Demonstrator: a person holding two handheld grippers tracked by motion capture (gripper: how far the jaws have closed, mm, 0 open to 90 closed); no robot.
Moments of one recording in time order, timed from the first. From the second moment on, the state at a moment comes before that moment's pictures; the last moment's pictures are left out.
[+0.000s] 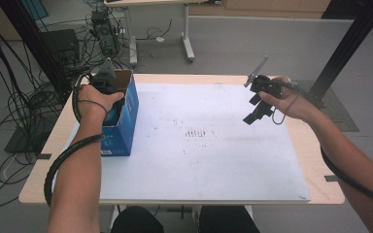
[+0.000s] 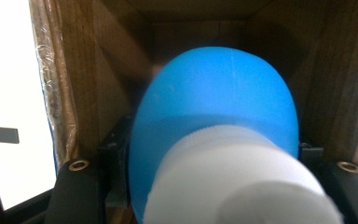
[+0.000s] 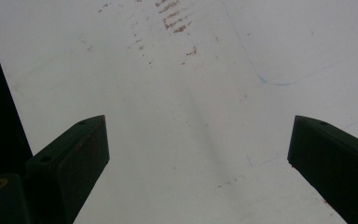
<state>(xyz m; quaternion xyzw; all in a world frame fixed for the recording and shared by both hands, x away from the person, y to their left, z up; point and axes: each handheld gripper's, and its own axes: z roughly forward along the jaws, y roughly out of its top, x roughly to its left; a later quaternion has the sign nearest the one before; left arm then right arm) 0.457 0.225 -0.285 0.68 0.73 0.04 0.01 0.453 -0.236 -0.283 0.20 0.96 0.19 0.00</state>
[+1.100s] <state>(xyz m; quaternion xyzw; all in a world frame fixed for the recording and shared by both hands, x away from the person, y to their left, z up) 0.446 0.224 -0.251 0.69 0.72 0.06 0.02 0.452 -0.229 -0.282 0.19 0.96 0.21 0.00</state>
